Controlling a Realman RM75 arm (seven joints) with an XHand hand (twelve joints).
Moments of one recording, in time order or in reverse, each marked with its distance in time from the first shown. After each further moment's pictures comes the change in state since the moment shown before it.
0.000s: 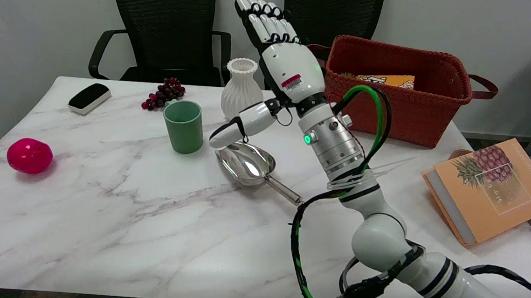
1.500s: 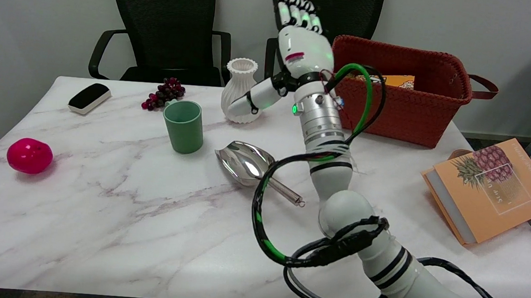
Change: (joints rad) arm 0.109 -0.245 0.035 -0.067 0.565 0.107 -0.820
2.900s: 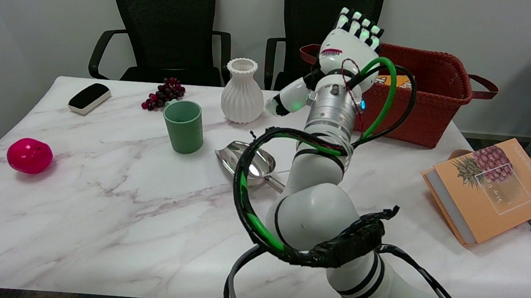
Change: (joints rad) arm 0.113 -0.196 -0.204 0.199 0.302 0.731 -0.674
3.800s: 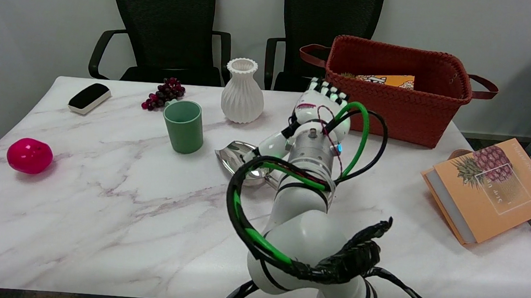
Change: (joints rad) arm -0.077 -0.072 -0.097 0.036 0.162 0.192 -0.072
